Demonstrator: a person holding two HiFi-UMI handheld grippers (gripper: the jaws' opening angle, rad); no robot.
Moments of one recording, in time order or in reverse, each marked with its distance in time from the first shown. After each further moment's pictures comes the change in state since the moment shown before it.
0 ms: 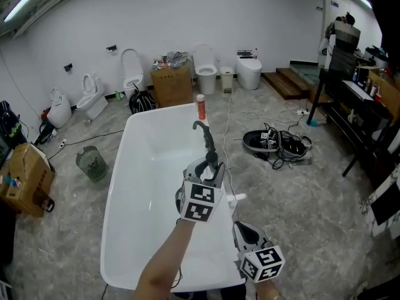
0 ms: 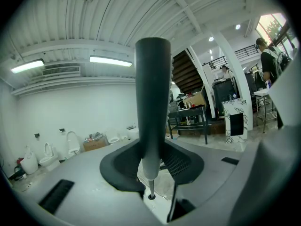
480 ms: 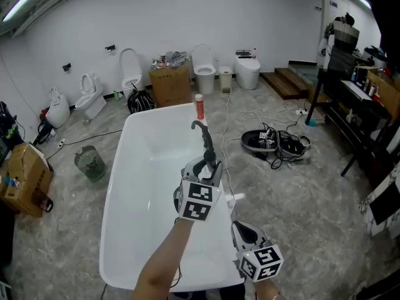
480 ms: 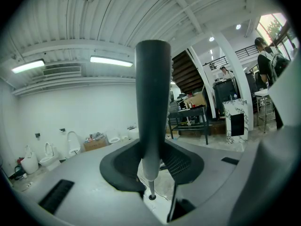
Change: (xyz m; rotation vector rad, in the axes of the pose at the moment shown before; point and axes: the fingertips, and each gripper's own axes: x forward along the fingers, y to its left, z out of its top) left arm -0.001 0.003 -0.002 0.000 -0.009 0.005; right arm 0.001 0.001 -0.005 -0.013 0.015 0.001
